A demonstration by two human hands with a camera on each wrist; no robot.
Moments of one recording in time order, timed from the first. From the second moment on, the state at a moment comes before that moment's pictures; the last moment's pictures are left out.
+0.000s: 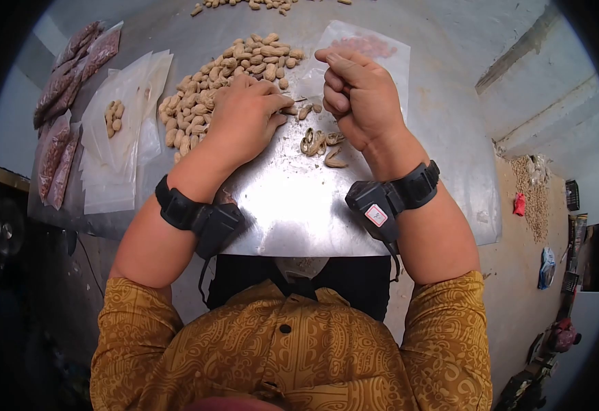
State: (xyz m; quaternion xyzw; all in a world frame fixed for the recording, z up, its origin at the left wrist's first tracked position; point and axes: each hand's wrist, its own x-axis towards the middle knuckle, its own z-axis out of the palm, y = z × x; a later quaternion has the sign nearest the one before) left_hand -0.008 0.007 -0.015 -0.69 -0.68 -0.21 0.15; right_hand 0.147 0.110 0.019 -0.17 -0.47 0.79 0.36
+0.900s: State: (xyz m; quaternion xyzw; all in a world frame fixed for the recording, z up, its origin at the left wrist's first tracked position) left_hand 0.003 -0.006 0.013 -0.61 -0.57 -0.55 -0.05; right_hand 0.143 0.093 0.021 -0.14 -0.77 0.51 0.36
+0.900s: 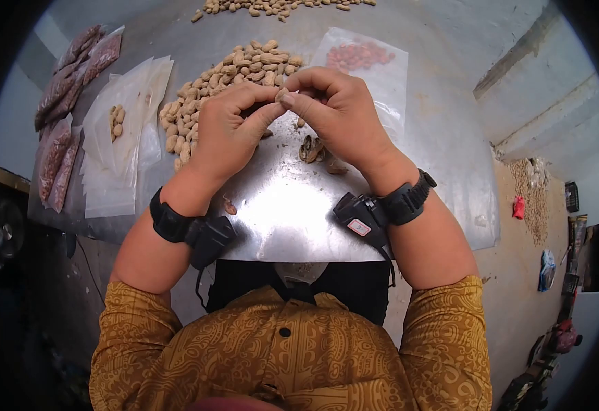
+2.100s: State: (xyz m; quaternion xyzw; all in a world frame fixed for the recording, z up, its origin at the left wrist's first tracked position) left_hand 0.009 0.000 0.011 -0.65 -0.48 -0.58 0.07; right_hand 0.130 0.077 0.001 -0.05 -0.29 0.92 0.28
